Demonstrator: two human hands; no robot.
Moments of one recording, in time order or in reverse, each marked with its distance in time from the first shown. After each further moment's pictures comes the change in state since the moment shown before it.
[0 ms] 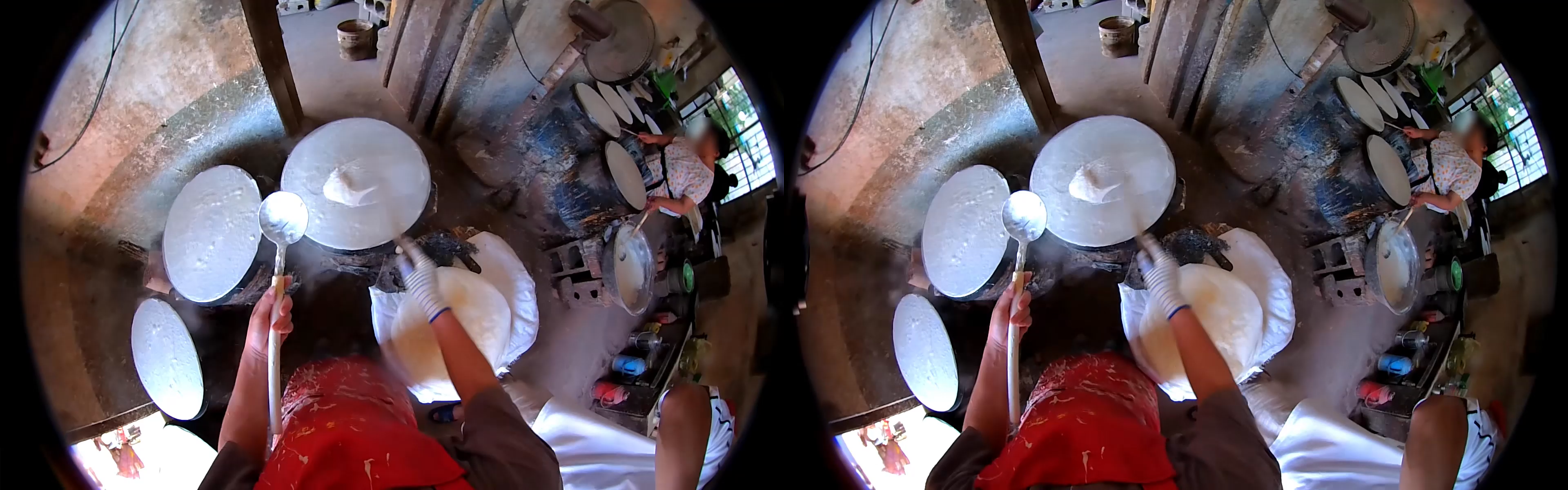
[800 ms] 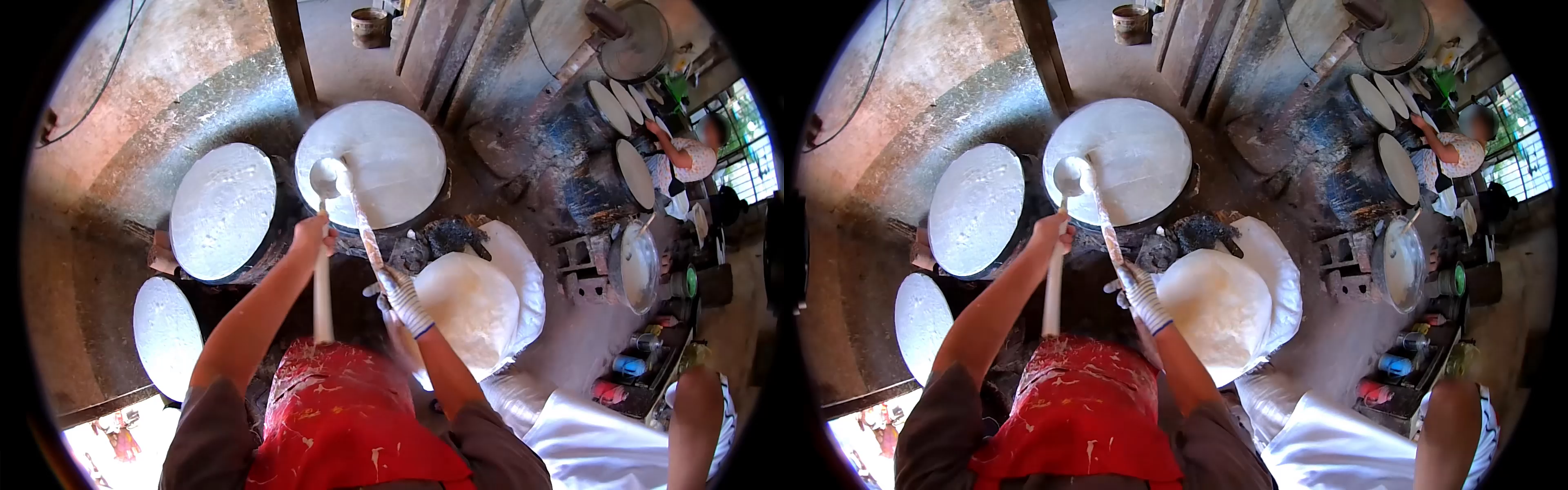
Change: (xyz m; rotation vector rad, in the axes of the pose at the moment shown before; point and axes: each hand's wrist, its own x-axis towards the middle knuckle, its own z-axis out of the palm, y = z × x) left_hand 0.133 -0.001 0.022 0.420 0.457 -0.115; right_hand -0.065 -0.080 0.021 0.823 -0.426 0.779
